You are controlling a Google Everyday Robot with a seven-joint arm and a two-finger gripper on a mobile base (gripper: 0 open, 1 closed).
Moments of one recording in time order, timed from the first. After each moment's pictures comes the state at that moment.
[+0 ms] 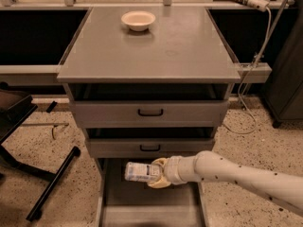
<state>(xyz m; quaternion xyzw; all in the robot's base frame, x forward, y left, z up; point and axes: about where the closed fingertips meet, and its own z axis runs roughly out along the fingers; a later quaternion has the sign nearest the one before) 0.522 -0.023 0.482 -0.60 0.68 0.17 0.38</state>
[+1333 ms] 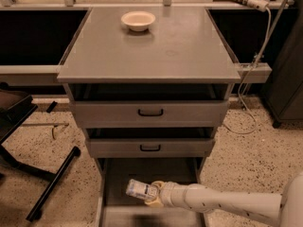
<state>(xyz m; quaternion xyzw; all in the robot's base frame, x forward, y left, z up) 0.505 -0.015 0.319 -0.52 0.74 0.17 0.38</state>
